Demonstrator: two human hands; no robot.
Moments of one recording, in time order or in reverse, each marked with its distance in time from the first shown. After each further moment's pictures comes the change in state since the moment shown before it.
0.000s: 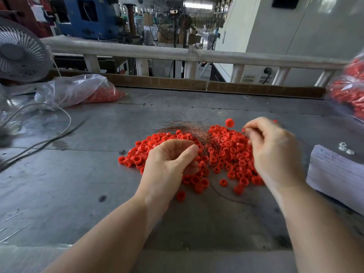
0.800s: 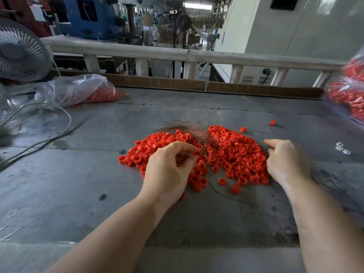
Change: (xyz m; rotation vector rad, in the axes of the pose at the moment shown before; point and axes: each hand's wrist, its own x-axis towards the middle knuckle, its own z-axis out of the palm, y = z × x) left_hand -0.001 -0.003 -0.003 0.619 0.019 0.227; right_hand -0.004 0.058 0.002 -0.340 -0.310 0.468
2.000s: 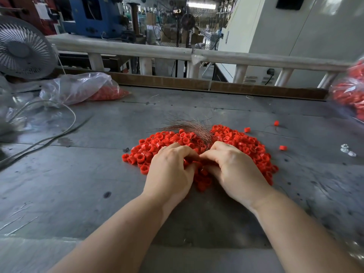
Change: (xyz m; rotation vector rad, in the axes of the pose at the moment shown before) left_hand 0.004 -0.005 -0.001 0.388 -0.010 0.112; right_hand -0.060 -0.077 0.001 0.241 -0.234 -0.693
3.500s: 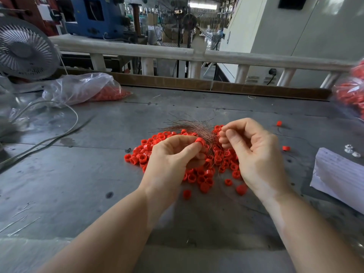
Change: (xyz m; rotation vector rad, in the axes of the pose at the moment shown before) left_hand 0.004 0.009 -0.007 -1.116 -0.017 -0.368; right_hand 0.006 -0.002 -0.014 0.629 0.451 0.062
